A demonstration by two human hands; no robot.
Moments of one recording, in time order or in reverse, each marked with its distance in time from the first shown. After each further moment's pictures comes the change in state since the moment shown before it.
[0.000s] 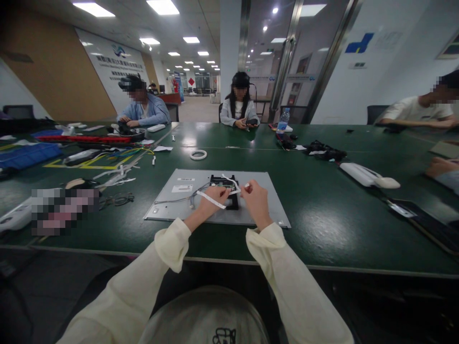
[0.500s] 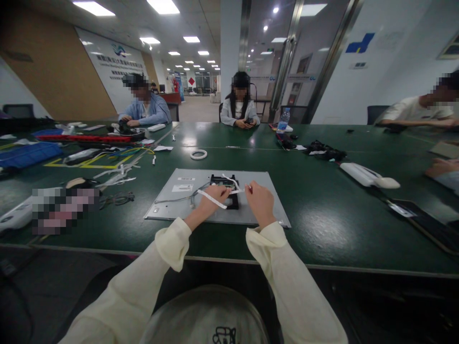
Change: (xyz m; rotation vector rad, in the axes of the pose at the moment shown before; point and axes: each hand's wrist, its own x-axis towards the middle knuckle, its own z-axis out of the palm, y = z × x) left_hand 0.003 -0.006 0.005 0.013 -0.012 0.037; right_hand -0.001 -0.001 -0.010 -0.629 -0.014 -0.012
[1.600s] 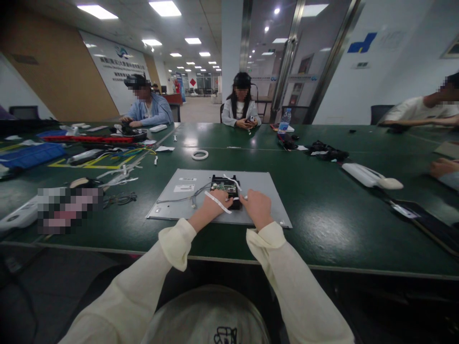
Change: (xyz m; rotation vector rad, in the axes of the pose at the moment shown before) left_hand -0.005 0.006 0.007 0.157 -0.107 -0.032; right_hand -0.008 -0.008 0.008 -0.169 -0.203 -0.058
